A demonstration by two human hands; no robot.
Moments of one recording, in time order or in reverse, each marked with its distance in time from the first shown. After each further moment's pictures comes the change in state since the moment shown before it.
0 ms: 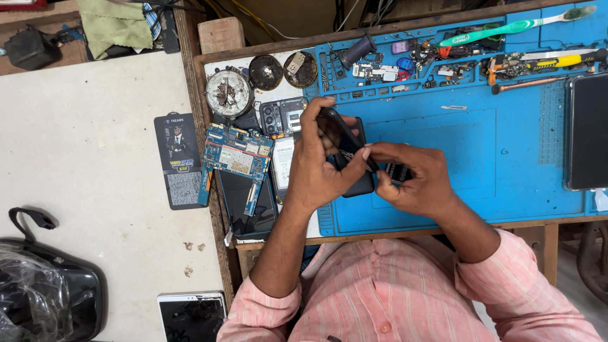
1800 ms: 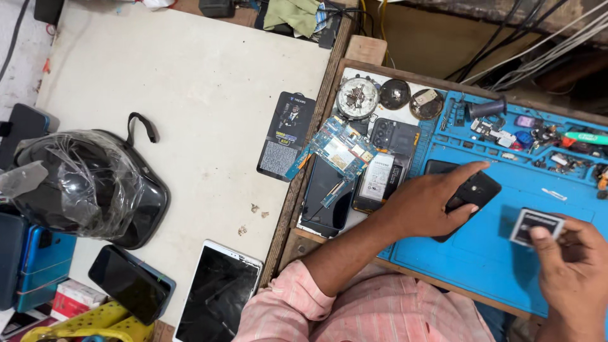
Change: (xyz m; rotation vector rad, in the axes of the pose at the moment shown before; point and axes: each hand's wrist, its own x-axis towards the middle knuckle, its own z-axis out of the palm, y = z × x) left_hand -0.012 0.012 0.008 0.244 -0.084 0.013; right_hand -0.078 0.079 -0.061 0.111 0.213 0.326
